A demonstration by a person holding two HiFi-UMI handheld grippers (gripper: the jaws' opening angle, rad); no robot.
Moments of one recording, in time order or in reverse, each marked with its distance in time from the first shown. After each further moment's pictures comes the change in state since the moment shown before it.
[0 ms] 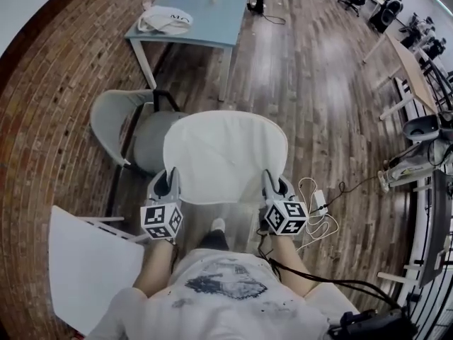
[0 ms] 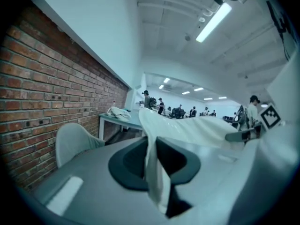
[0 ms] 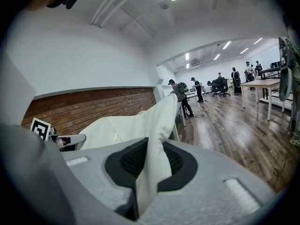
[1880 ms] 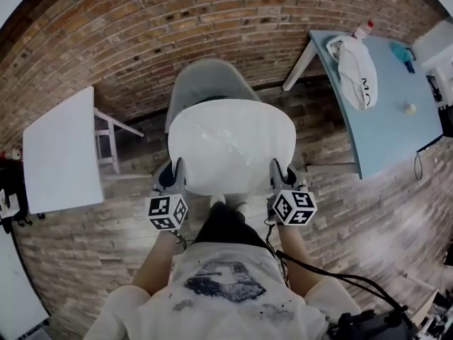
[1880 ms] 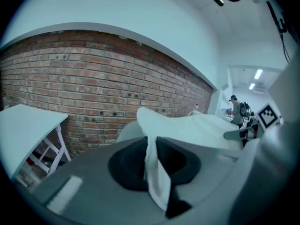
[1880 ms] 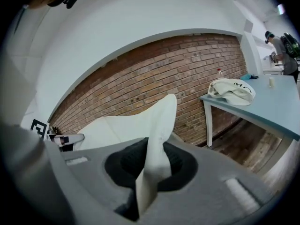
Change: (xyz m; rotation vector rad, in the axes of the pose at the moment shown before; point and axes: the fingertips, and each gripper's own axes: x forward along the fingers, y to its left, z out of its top) left arm 0.131 0.236 0.003 -0.340 -0.062 1.063; right arm 0.543 0.185 0.032 -0.340 0.459 0.981
